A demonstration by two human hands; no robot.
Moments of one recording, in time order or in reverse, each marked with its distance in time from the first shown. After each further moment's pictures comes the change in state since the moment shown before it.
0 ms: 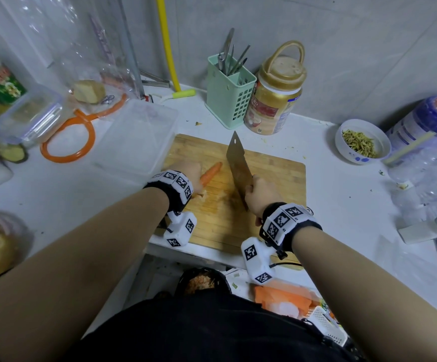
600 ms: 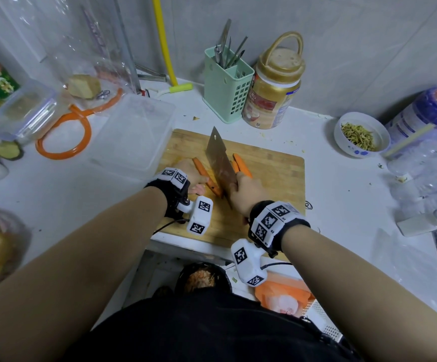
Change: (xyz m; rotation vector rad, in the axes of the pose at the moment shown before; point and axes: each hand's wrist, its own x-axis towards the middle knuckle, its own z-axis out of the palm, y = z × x) left_hand 0.006 -0.002 0.019 -0.924 -0.129 -0.294; right_hand -0.014 -0.020 0.010 -0.013 -0.018 -0.137
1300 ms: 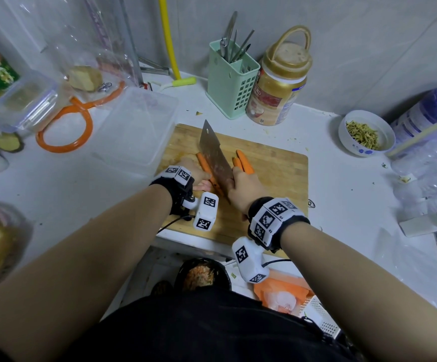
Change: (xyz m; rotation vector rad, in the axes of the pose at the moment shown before) left_hand -0.001 -0.003 0.006 -0.214 -0.001 -0.036; right_hand 0.005 -0.007 0.003 -0.099 -0.020 -0.042
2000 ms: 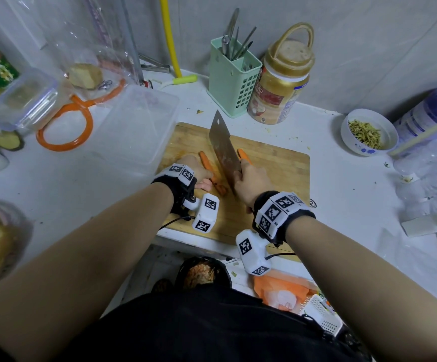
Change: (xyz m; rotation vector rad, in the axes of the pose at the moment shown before) left_hand 0.013 0.001 0.001 0.089 0.018 0.025; right_hand 0.007 0.003 -0.010 0.077 0.041 0.038
